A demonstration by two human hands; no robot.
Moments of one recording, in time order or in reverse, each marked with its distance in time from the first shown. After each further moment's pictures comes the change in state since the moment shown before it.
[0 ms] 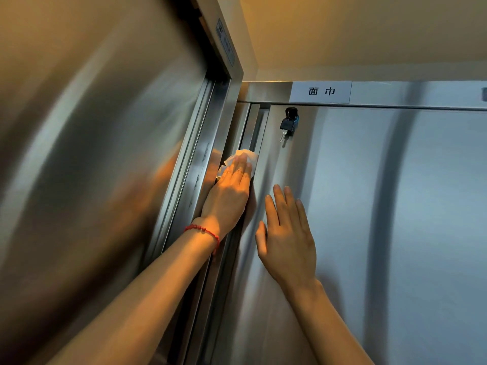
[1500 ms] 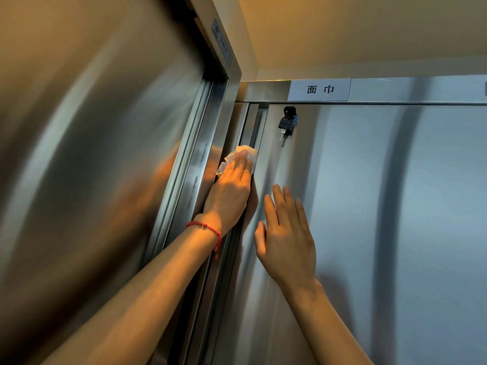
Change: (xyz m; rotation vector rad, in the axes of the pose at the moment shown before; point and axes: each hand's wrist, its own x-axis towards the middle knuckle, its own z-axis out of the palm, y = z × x) left_hand 0.009 -0.001 0.004 -0.082 0.037 0.026; right_hand 0.000 0.000 0.001 0.023 0.007 0.021
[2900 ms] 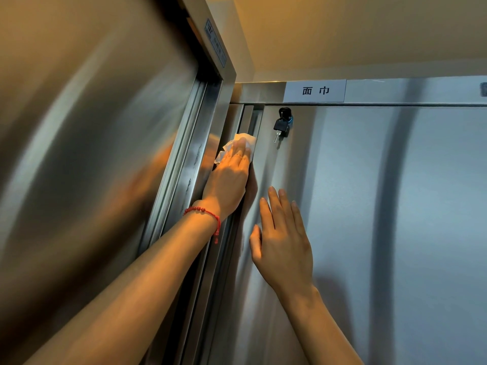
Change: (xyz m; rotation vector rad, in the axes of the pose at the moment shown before) left_hand 0.028 -0.005 -0.010 -0.122 -0.013 -0.063; right_hand 0.000 0.000 0.001 0.011 0.014 0.006
